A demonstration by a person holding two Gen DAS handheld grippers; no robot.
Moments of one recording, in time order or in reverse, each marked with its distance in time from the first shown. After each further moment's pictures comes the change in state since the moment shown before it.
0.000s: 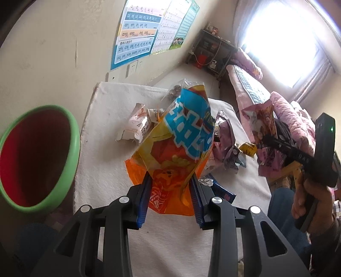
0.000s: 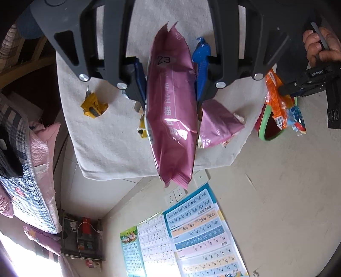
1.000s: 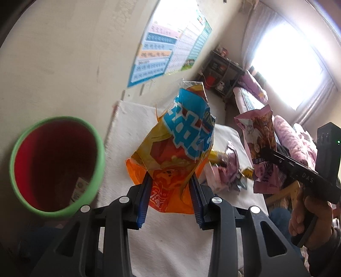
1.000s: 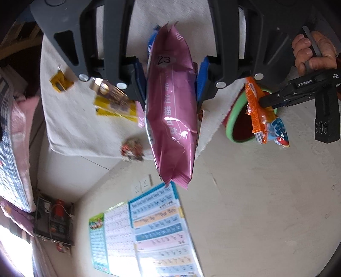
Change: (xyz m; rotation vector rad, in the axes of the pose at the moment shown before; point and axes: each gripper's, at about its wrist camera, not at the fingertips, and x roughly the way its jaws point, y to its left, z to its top) left arm -0.046 0.033 0.010 -0.078 -0.140 0.026; right arm -0.003 0.089 0.024 -0.147 -0.032 0.117
